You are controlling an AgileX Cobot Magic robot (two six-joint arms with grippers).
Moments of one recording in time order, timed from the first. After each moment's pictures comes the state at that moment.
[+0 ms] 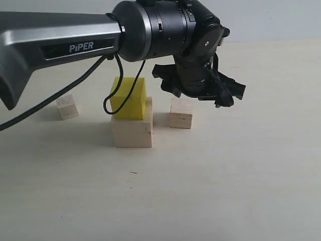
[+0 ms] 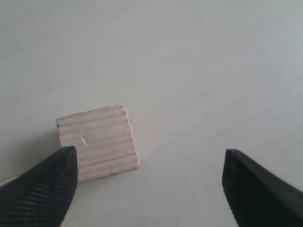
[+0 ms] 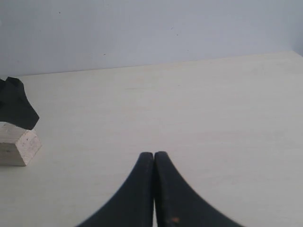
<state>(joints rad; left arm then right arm) -0.92 2.25 -1.89 0.23 0.88 -0.59 0.00 0.01 0.00 0.05 0.34 0.01</state>
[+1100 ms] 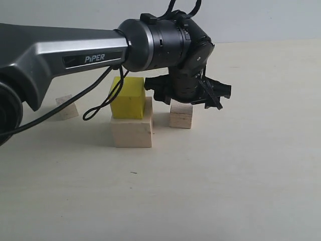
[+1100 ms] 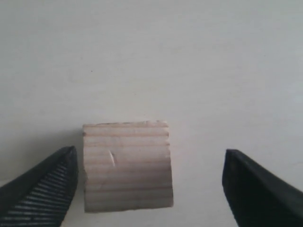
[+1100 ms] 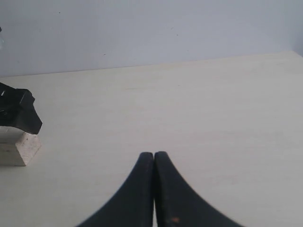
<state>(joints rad) -0.88 2.32 -1.89 0.29 0.86 -0.80 0.00 0.01 0.00 0.05 0.34 0.01</state>
